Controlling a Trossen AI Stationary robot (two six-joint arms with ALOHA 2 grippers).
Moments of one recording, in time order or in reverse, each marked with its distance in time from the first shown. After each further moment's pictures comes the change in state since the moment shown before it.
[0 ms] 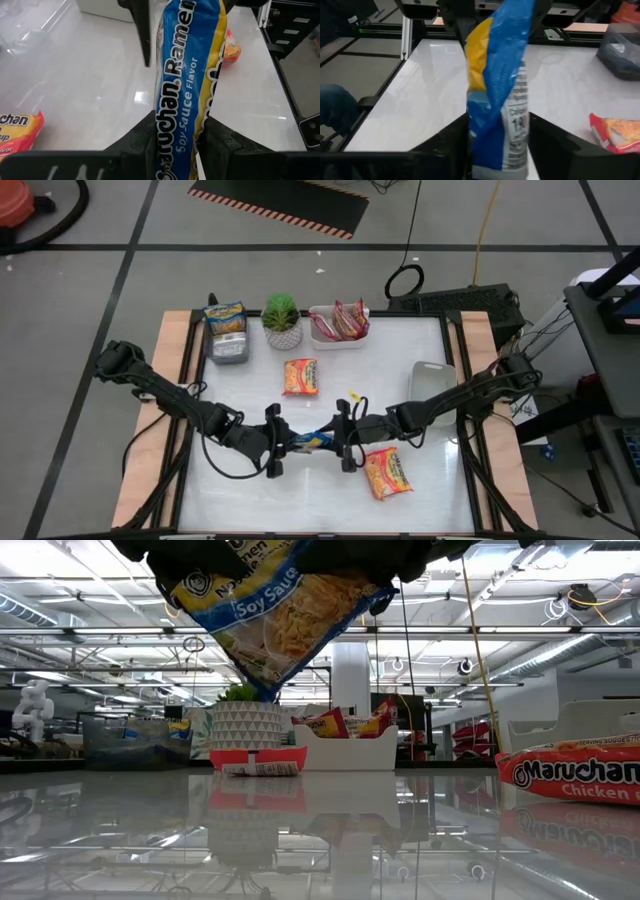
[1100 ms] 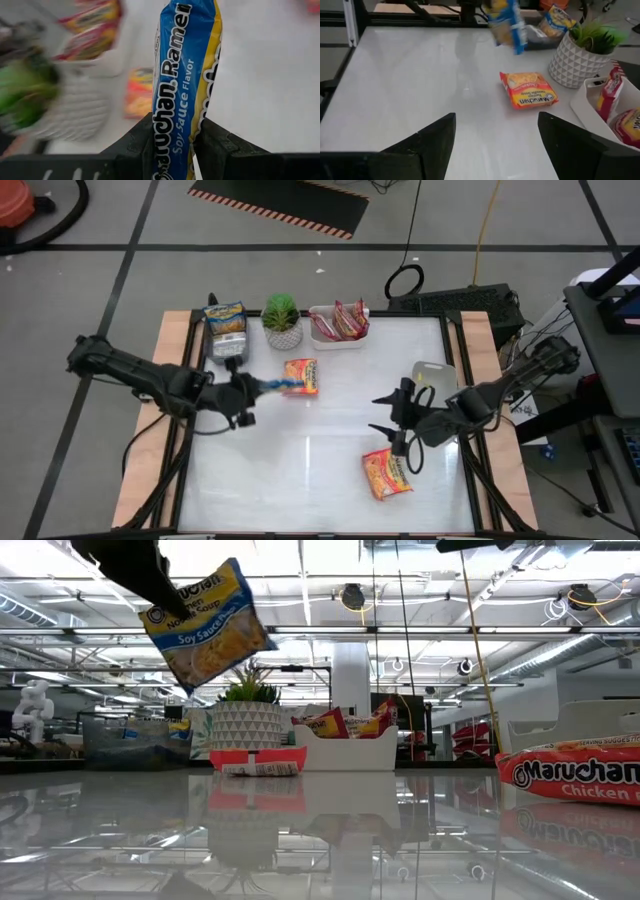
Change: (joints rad) left arm 0.194 -0.370 0.001 -0.626 -0.171 0.192; right arm 0.199 -0.486 0.000 -0.738 0.420 0.217
